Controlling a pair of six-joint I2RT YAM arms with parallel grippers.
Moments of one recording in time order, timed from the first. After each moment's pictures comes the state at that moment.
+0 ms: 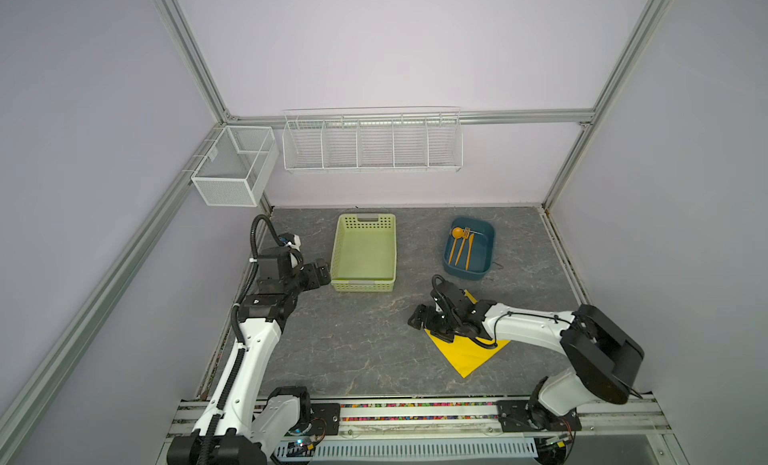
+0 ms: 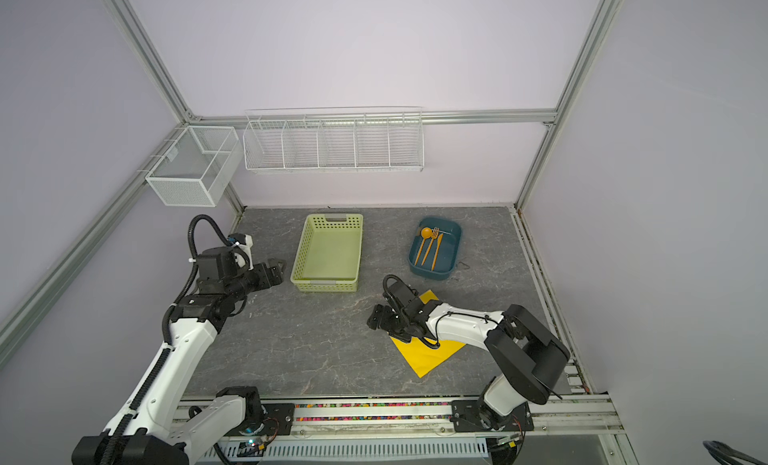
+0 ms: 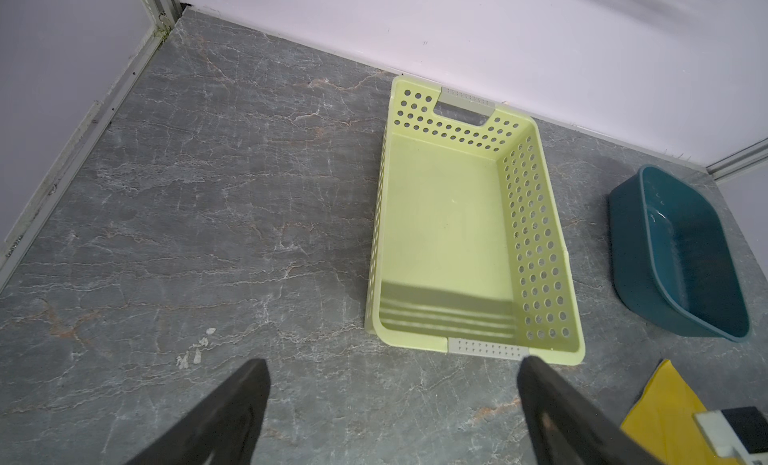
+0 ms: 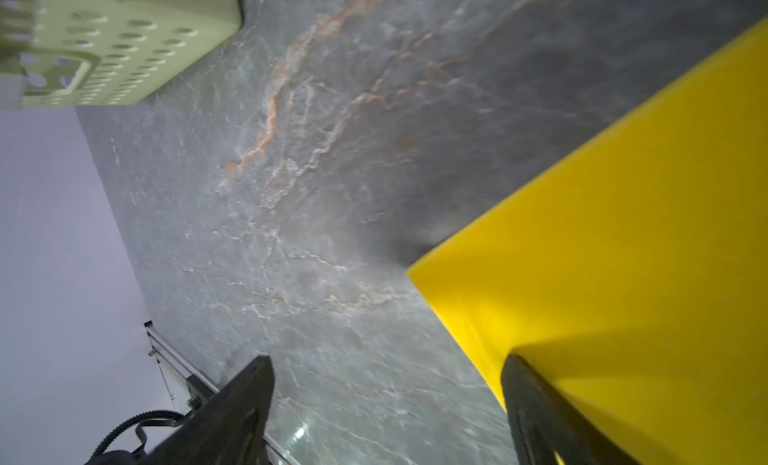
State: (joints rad) left arm -0.05 1.00 0.85 -0.45 0.15 -0.25; right arm 0.86 1.60 0.79 -0.14 -0.21 1.11
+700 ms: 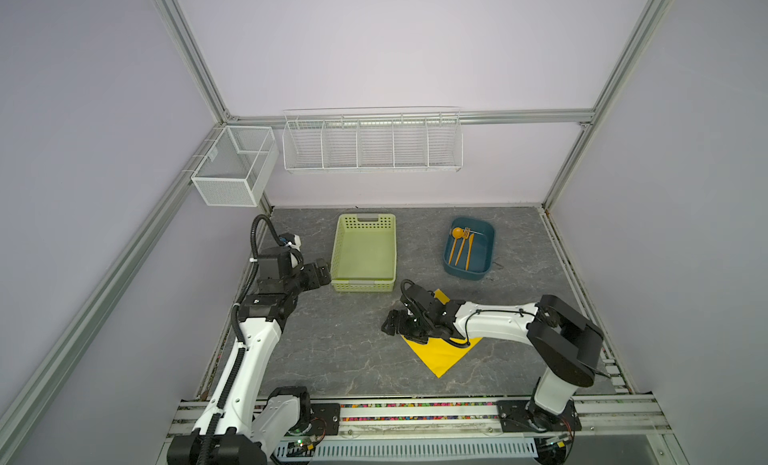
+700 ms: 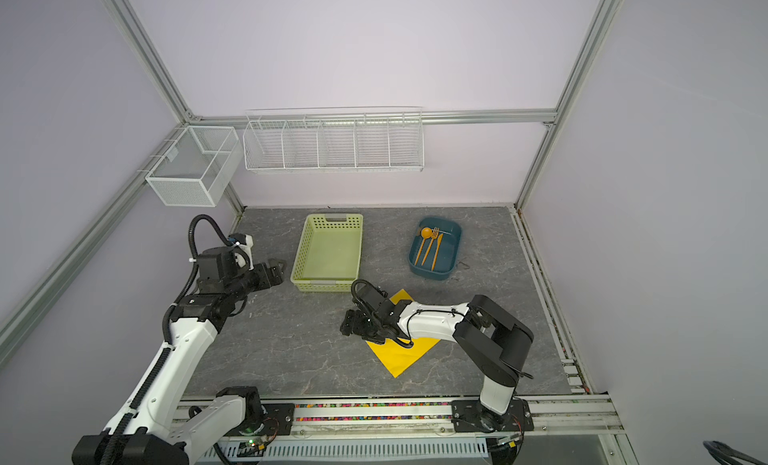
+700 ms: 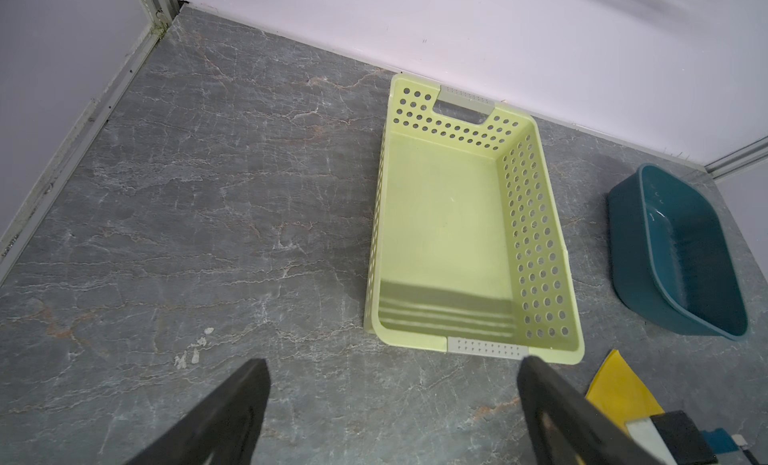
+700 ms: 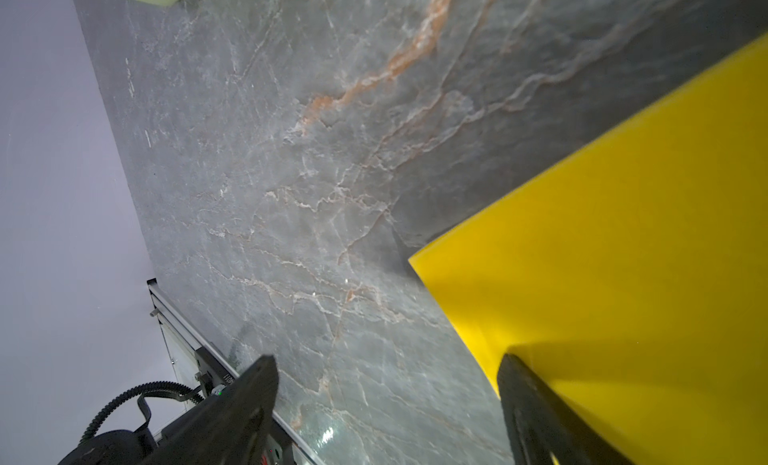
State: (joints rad) left arm -0.05 1.01 0.85 -0.45 0.16 -0.25; right arm 0.99 1.75 0.95 -0.14 -0.21 1.11
